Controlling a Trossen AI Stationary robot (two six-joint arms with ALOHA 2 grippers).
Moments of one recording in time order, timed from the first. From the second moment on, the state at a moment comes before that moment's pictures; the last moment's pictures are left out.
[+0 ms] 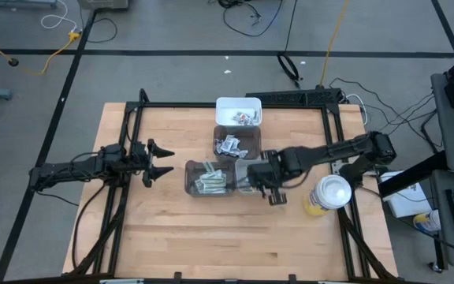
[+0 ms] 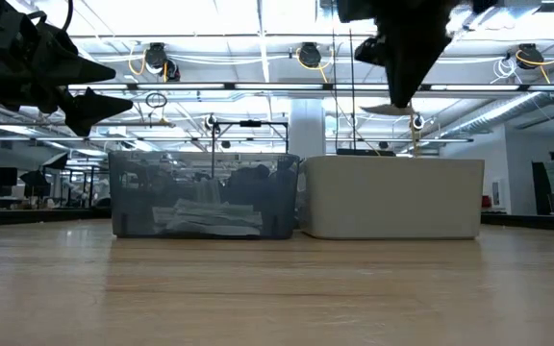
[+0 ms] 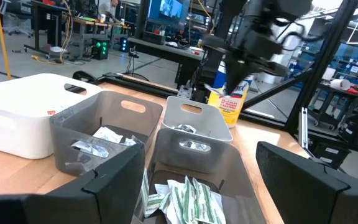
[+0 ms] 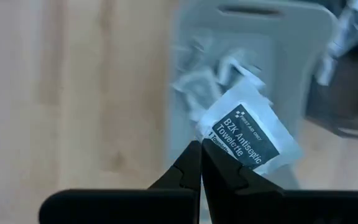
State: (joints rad) left arm 0.14 0.07 0.02 0.06 0.08 -0.25; right arm 0.19 1.66 1.47 -1.20 0.10 0.03
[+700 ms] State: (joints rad) left arm 0.14 0.07 0.02 0.06 0.08 -0.25; right arm 0.02 1.77 1.45 -1.07 0.05 -0.01
